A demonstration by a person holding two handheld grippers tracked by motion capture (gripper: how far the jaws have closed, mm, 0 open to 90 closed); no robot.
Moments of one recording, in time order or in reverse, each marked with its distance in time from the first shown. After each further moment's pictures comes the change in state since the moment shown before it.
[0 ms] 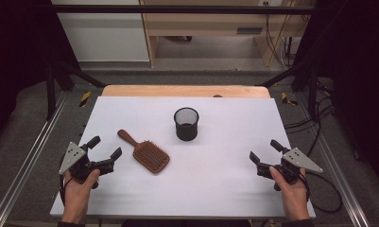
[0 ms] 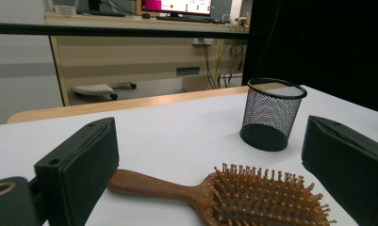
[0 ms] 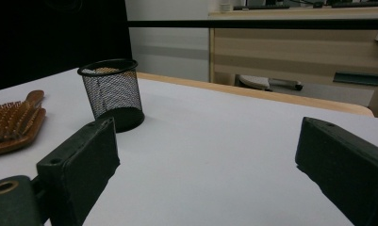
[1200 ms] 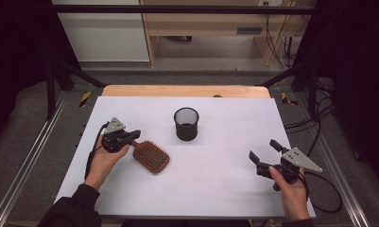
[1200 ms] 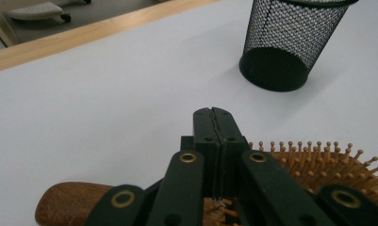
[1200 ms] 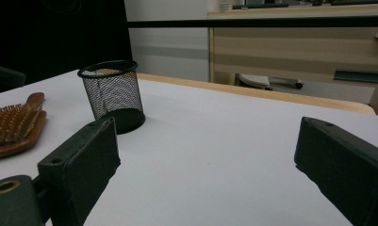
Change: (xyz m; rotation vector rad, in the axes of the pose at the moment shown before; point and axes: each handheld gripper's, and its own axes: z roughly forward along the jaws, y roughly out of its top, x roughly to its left) left arm 0.007 0.006 0.115 0.427 -0.145 0.110; right arm 0.001 0.001 0.001 0.004 -0.002 0.010
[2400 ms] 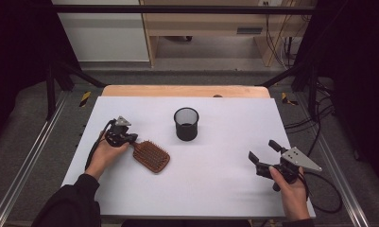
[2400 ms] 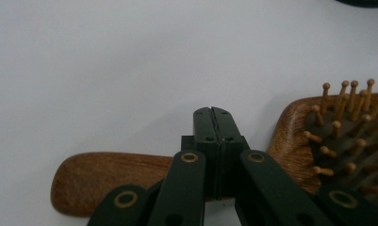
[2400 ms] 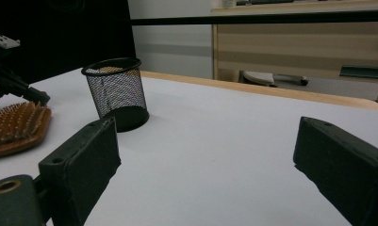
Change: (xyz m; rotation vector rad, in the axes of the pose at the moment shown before) left arm 0.032 -0.012 0.034 0.287 0.031 0.007; right arm 0.000 -0.001 0.001 0.011 0.015 0.011
